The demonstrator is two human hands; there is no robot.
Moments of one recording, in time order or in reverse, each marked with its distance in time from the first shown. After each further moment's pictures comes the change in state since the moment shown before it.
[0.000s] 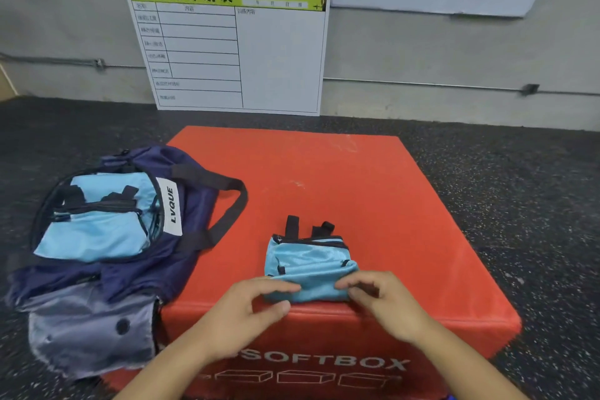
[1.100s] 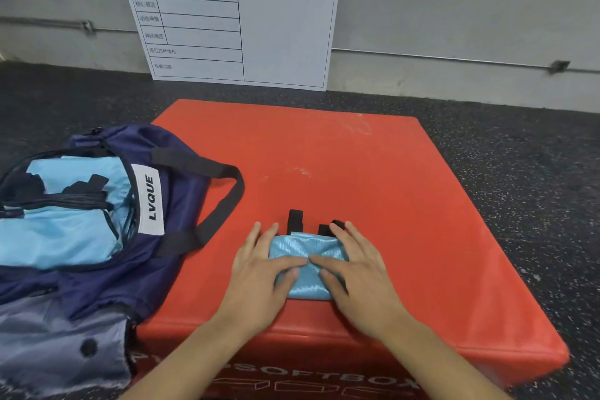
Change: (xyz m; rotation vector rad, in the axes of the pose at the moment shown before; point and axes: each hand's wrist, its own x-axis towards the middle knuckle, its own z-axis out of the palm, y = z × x) left_hand 0.076 -0.052 0.022 0.458 0.214 -0.094; right_hand 0.070 0.004 0.035 -0.651 0.050 -0.147
